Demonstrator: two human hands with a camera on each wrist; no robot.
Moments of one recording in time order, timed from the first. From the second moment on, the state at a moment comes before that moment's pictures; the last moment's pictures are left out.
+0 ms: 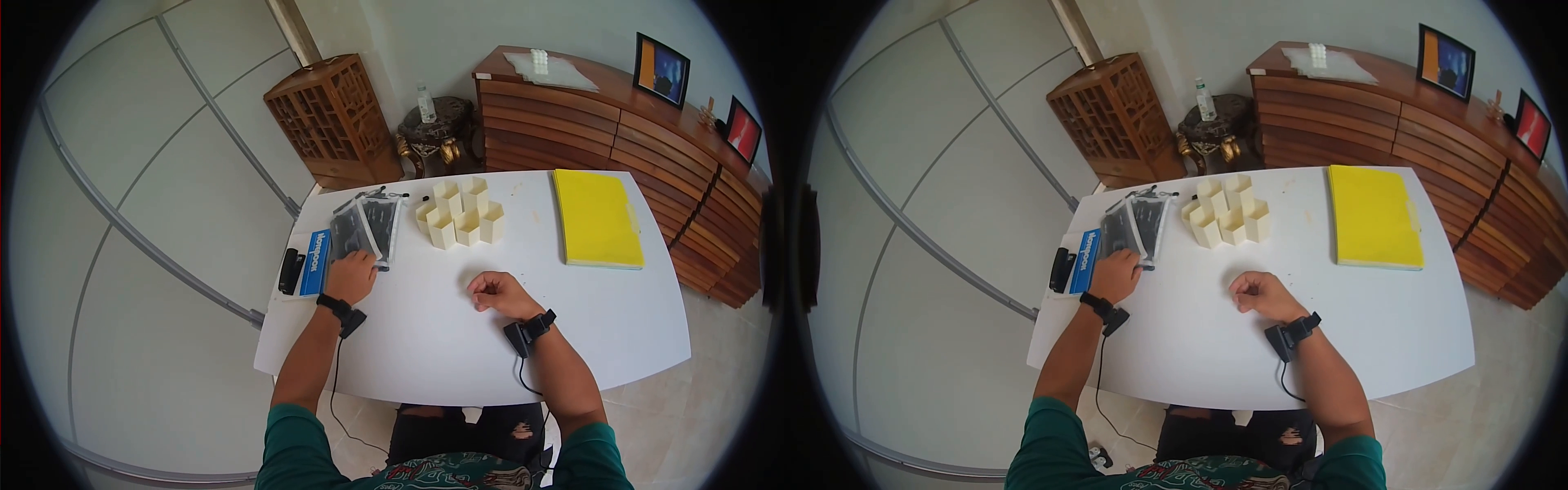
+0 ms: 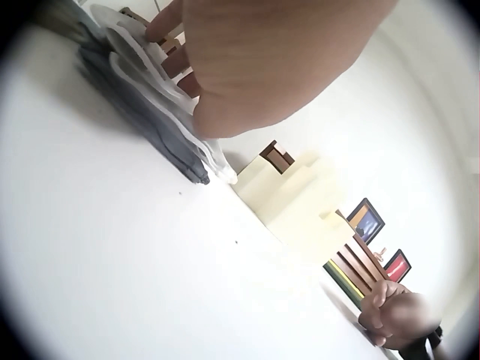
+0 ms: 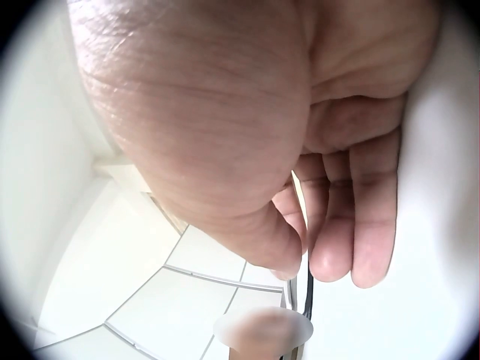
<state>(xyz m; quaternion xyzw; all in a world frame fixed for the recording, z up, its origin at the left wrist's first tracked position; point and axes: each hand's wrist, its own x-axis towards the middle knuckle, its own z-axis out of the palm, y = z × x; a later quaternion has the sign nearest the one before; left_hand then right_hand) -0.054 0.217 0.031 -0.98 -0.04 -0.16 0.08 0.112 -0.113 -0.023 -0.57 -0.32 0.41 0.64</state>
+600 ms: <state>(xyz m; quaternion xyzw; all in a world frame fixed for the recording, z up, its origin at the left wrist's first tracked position) -0.072 0.155 0.006 -0.88 -0.09 -0.26 -0.39 0.106 -0.113 -0.022 -0.57 -0.33 0.39 0.65</state>
